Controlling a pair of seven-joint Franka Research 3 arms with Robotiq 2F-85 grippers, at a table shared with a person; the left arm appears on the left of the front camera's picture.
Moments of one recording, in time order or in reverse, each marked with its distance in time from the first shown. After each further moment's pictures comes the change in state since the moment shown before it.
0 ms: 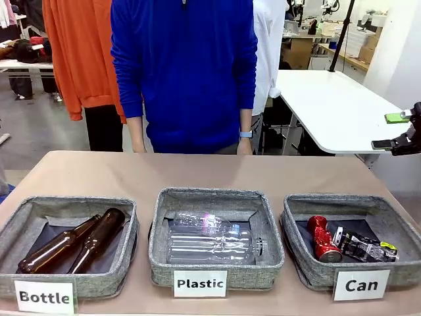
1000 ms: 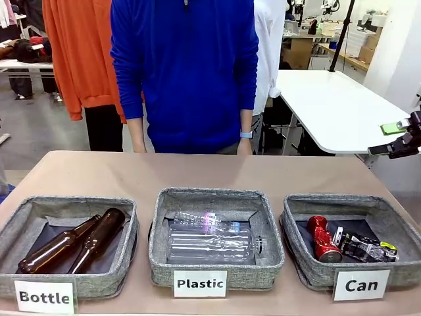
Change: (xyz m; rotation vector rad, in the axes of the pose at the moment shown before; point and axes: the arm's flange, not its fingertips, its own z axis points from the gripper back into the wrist) left arm 0.000 0.000 0.000 0.000 0.000 0.000; right arm -0.006 0.007 -0.013 -0.037 0.115 0.107
